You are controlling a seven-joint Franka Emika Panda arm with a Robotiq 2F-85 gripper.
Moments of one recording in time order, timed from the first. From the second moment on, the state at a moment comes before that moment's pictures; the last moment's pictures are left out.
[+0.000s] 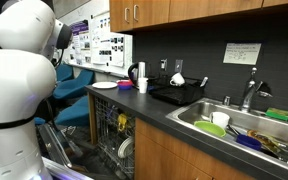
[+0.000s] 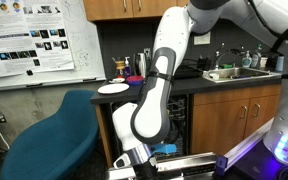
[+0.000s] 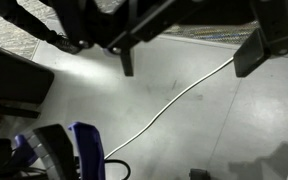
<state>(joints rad) 0.44 0.88 0.56 -2.10 -0.09 2.49 -0.62</state>
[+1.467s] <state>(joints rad) 0.48 0.93 0.46 -2.07 -0.33 2.69 -0.53</state>
